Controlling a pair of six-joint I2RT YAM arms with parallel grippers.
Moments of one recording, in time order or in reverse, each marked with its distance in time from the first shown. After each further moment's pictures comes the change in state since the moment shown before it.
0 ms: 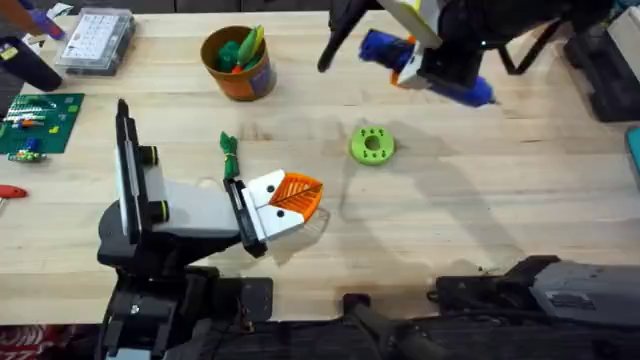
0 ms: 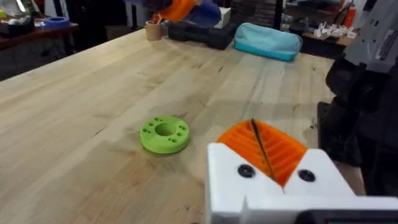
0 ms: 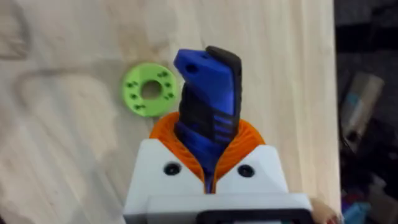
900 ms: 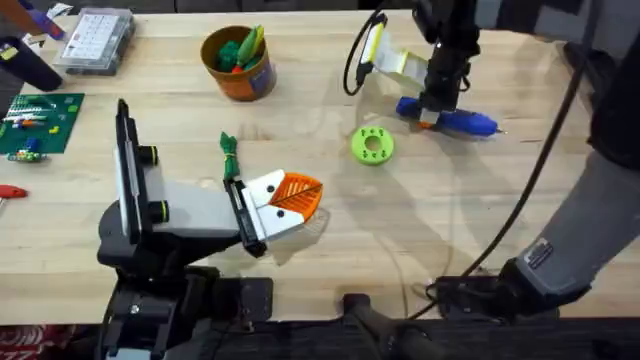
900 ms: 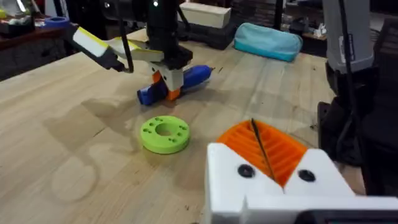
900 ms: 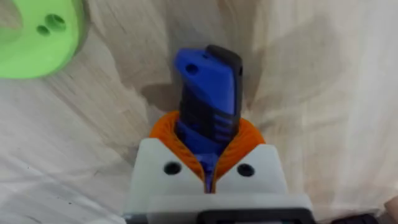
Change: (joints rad) left arm 0.000 0.000 0.000 0.000 0.000 0.000; right arm -0.297 0.583 0.006 0.033 0.124 -0.164
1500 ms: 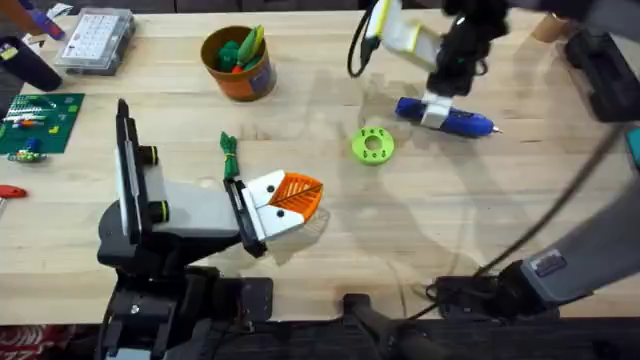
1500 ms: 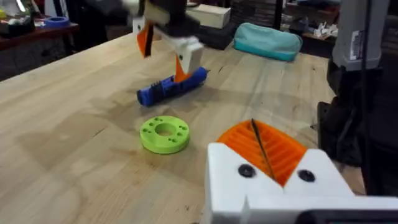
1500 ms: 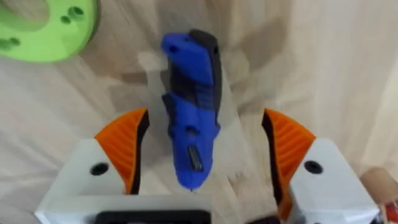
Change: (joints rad) left arm 0.000 0.000 0.000 0.000 0.000 0.000; right arm 0.009 -0.163 0.005 -0.025 -0.019 0.019
